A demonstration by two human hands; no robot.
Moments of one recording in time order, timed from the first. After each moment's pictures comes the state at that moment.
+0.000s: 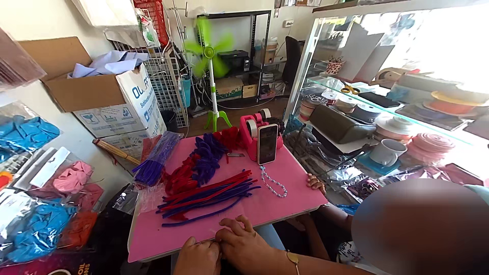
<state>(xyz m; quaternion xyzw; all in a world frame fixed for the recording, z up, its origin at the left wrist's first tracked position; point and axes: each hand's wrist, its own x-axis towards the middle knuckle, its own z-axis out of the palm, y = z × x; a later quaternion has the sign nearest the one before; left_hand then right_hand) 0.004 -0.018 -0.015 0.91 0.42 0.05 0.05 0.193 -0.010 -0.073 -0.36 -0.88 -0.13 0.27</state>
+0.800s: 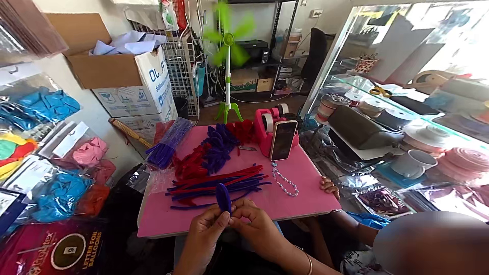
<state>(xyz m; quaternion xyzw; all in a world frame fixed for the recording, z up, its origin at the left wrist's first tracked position) 0.020 -0.003 -0.028 0.53 0.37 0.53 0.54 0.194 -0.004 -0.032 -0.40 -0.67 0.41 0.48</state>
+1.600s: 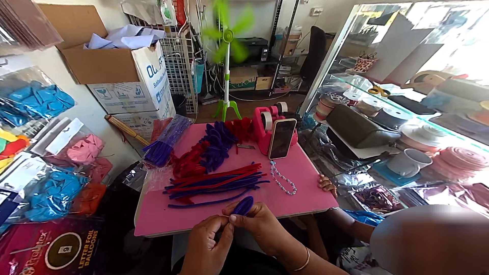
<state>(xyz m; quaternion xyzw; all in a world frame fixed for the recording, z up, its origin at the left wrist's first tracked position) 0.019 -0.014 -0.037 0.72 0.40 0.48 0.30 0.199 -0.002 -0.028 -0.28 -0.48 0.65 0.52</state>
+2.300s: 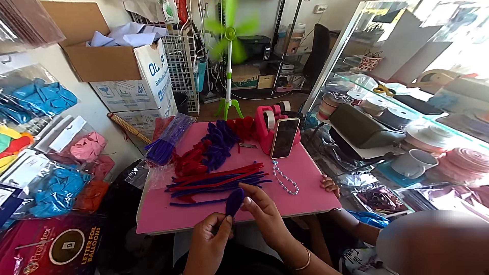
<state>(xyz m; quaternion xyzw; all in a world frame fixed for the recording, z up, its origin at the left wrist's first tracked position) 0.028 -0.018 -0.034 0.59 0.43 0.52 0.45 0.204 0.008 -0.044 -0.34 -0.56 0.48 0.59</state>
